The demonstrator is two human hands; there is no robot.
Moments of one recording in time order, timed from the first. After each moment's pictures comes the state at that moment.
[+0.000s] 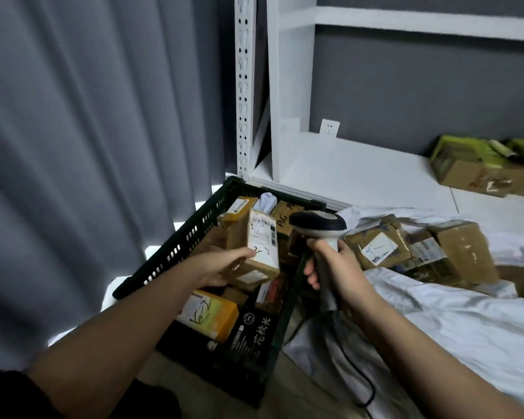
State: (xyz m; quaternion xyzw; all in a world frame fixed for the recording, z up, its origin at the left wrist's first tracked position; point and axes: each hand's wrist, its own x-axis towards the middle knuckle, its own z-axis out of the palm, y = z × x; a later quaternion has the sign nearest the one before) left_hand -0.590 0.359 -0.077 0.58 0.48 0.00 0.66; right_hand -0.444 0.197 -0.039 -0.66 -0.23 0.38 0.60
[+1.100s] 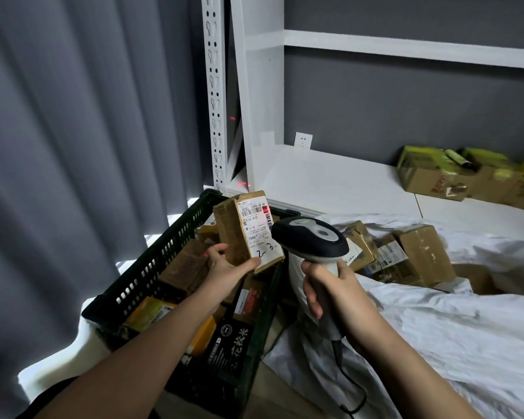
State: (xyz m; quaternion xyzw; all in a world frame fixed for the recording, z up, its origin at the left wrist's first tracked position) left_hand -0.540 0.322 -0.107 0.61 0.47 0.24 0.59; right_hand -0.440 0.136 -0.021 -0.61 -0.34 0.35 0.62
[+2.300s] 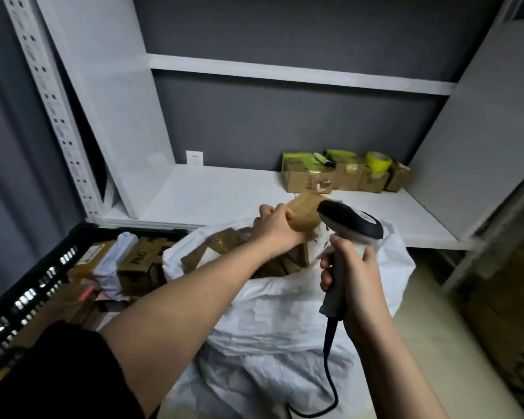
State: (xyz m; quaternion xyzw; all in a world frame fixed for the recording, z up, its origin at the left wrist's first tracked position) left_hand -0.287 0.120 0.025 0.90 0.23 0.12 0.35; right_hand -0.324 -0.038 0.044 -0.62 -0.06 0.12 0.77
